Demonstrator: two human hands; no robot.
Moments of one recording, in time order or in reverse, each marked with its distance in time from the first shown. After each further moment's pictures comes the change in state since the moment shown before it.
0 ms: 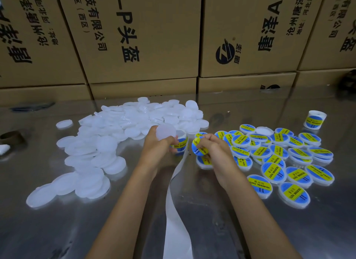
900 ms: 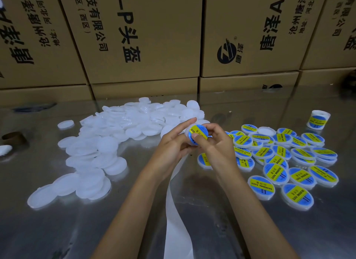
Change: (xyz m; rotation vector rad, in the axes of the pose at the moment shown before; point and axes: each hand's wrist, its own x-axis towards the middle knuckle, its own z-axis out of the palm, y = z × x) left_hand -0.029 0.018 0.019 -0.188 -0.461 0.086; right_hand -0.010 -0.013 0.010 0.079 0.013 -0.338
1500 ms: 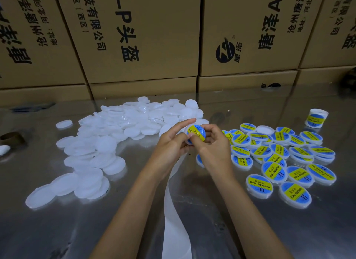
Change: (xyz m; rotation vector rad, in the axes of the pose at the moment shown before) left_hand 0.000 -0.002 0.001 0.091 0.041 0.039; right_hand 0.002 0.017 0.005 -0.107 0.100 -0.087
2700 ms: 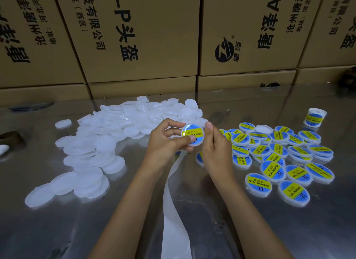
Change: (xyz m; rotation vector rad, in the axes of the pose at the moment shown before) left_hand -0.008 0.011 -0.003 0.106 0.194 0.048; right_hand -0.002 0.006 -0.007 -0.344 0.048 -0.112
